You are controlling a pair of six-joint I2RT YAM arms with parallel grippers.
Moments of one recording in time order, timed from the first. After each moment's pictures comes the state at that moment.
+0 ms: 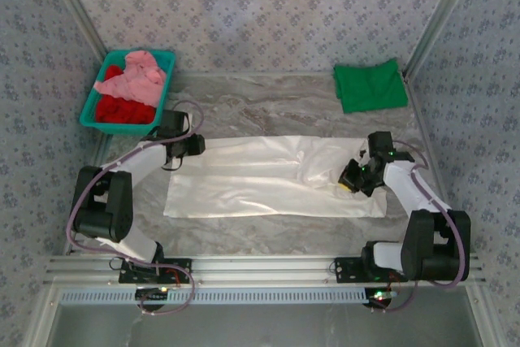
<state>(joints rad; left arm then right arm) -0.22 1.57 0.91 -0.26 0.09 -0.26 -0.01 1.27 0.74 -0.79 -0.40 0.55</state>
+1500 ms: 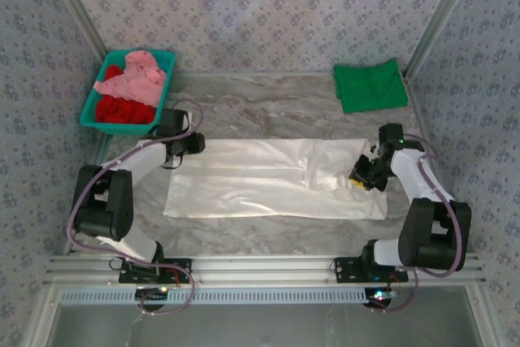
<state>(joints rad) -0.21 1.58 0.92 -0.25 0.10 -0.26 -0.11 1.34 0.88 -0.95 -0.30 0.43</state>
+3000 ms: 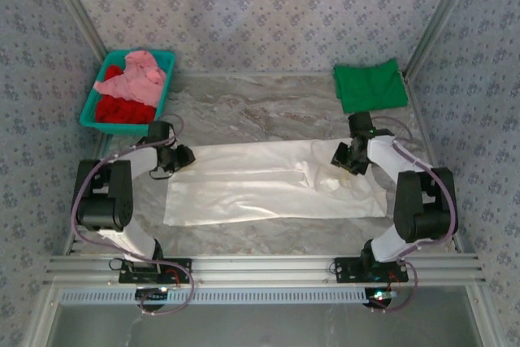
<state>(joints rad) -0.06 1.62 0.79 -0.26 0.24 -0.48 0.11 1.54 0.97 -0.69 -0.11 0.54</state>
